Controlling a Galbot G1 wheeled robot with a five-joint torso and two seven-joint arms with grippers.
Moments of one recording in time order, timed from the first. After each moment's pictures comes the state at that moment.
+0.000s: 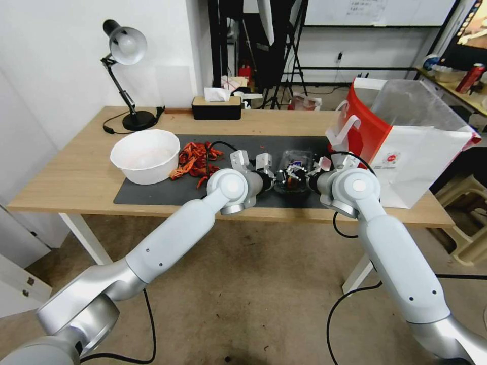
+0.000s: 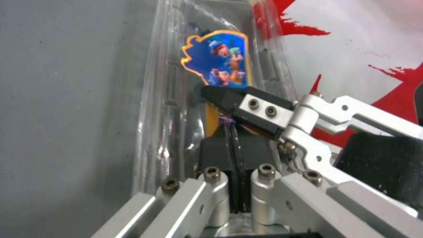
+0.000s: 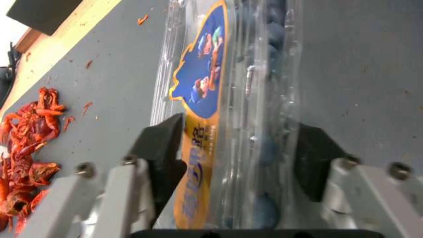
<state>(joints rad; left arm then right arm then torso) 0.38 -1.27 0.33 -1.53 -1.60 0.47 -0.52 -0.67 1.17 0.23 1.74 1.59 -0.65 0.92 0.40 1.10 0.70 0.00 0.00</state>
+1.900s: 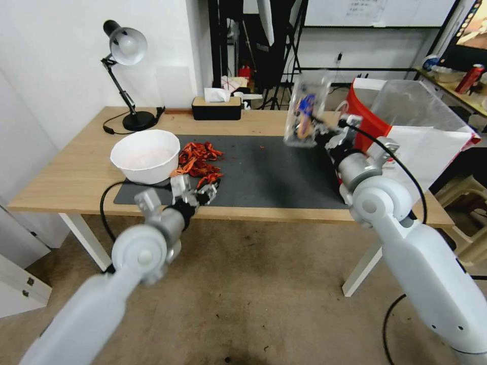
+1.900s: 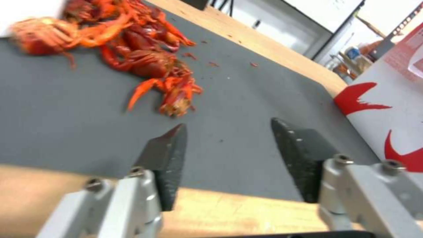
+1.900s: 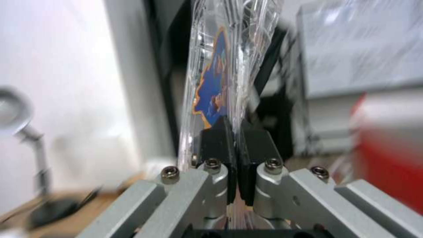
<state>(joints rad) 1.15 -1.00 -0.20 -2.13 -1.17 0.29 -0.46 -0.75 0.96 0.27 1.96 0.82 -0.16 0.30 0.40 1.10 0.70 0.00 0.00</state>
